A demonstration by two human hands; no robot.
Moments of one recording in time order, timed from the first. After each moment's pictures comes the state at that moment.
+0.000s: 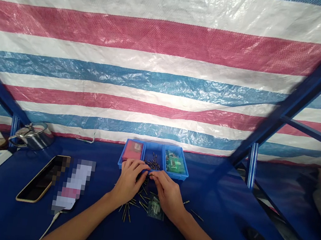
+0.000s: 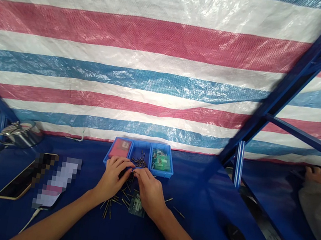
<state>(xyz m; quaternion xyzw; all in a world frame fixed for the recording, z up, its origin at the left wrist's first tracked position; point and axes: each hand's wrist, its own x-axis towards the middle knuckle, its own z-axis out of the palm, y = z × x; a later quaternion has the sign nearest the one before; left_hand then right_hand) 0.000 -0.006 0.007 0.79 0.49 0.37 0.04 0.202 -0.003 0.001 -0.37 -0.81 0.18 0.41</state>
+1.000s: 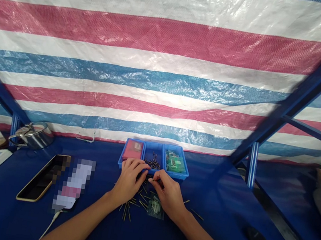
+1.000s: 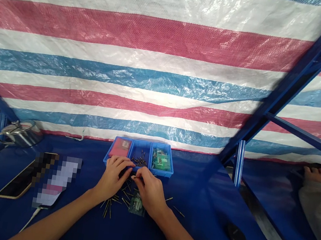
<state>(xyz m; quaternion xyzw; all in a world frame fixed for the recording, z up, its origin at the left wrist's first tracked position) -0.001 -0.006 0.008 0.79 0.49 0.37 0.04 0.202 -0.002 -0.002 -0.41 -0.79 0.20 0.40</state>
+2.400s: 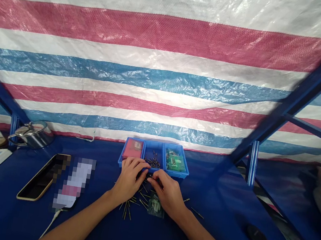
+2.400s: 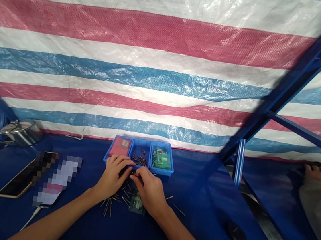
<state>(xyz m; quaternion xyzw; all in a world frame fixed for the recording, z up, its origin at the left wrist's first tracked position) -0.001 -0.005 0.007 0.79 0.49 0.37 0.03 0.202 -0.002 -0.003 -0.41 -0.81 0.20 0.38</state>
